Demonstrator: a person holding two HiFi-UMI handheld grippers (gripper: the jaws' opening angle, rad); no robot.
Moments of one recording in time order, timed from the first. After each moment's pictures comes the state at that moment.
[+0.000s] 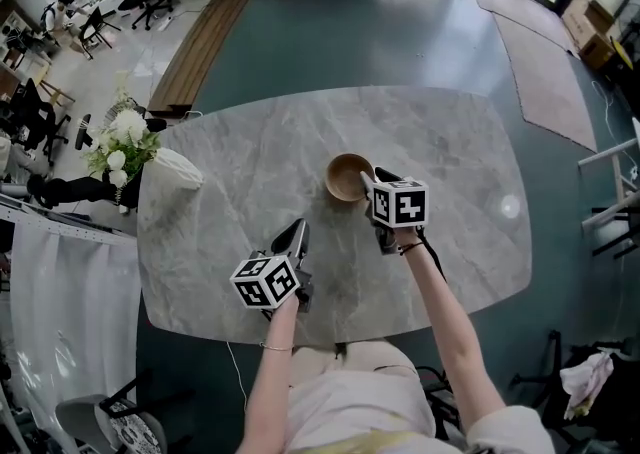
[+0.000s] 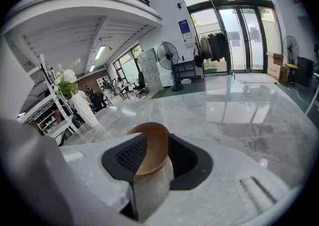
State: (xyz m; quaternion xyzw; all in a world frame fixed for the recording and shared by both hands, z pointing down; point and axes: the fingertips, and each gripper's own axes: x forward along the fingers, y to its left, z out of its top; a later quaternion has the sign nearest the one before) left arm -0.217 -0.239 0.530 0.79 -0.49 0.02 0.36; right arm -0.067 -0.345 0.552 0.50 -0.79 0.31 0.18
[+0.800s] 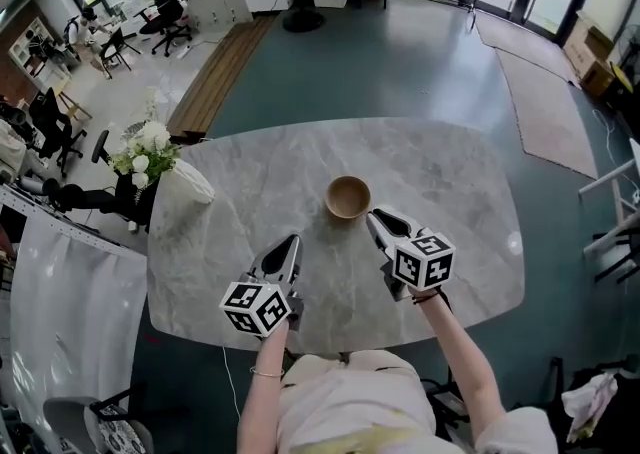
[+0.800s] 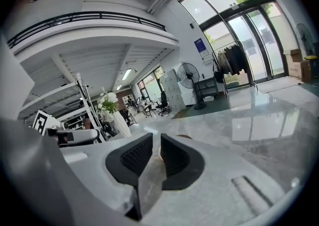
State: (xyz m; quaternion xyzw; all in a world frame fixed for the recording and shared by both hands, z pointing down) left arm -0.216 -0.200 0.442 0.84 -0.49 -0.01 0.24; right arm -0.067 -0.249 0.466 0.42 -0.87 0.25 0.06
